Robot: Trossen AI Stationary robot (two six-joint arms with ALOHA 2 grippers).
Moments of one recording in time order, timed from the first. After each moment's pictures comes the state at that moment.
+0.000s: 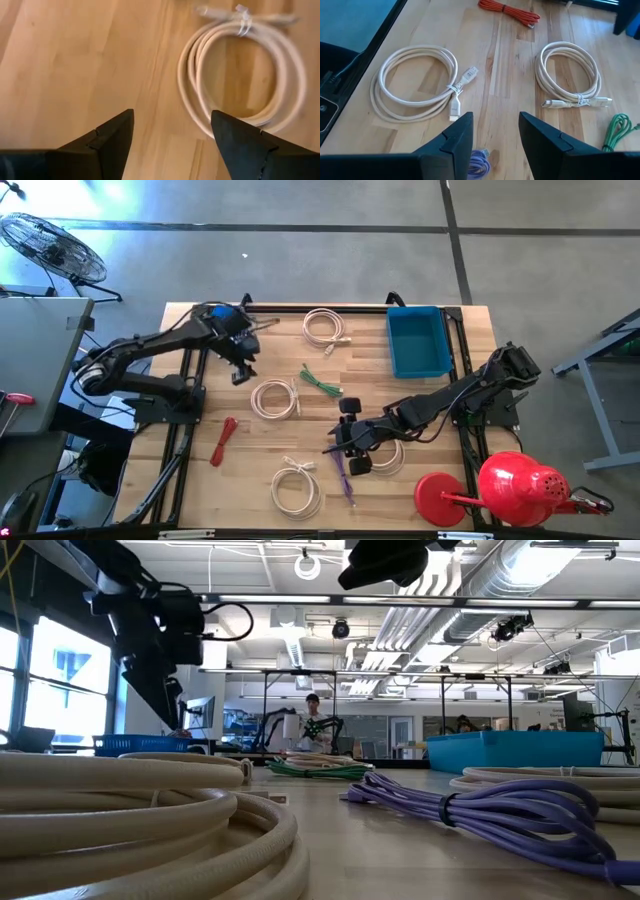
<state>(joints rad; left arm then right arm) 0.65 1.18 0.70 -0.69 0.28 0.35 0.39 1.65 1.21 -0.28 0.24 0.11</state>
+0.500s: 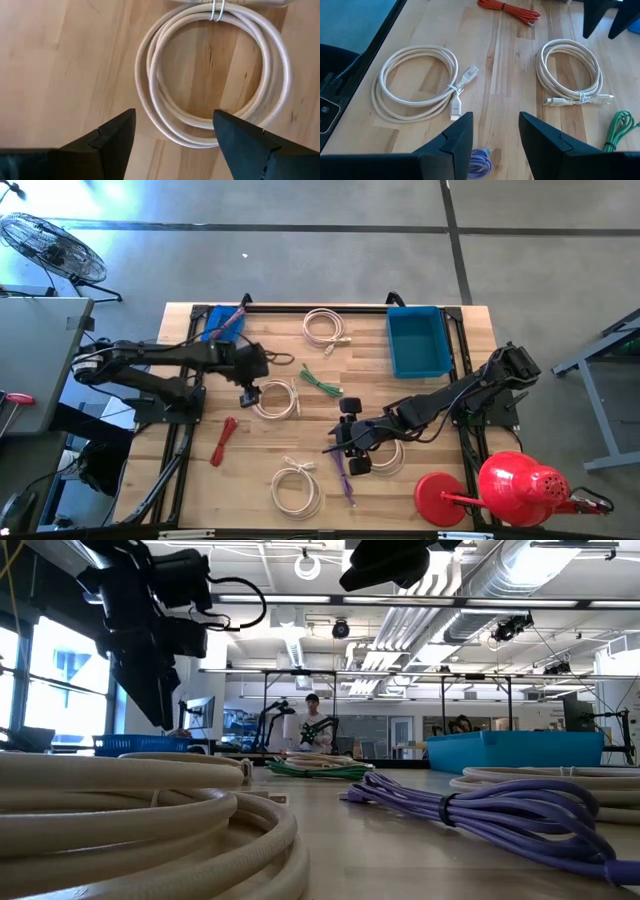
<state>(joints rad) 0.23 1.18 0.70 -0.68 -0.01 -0.03 0.39 1.65 1.21 -0.28 0.23 0.13</state>
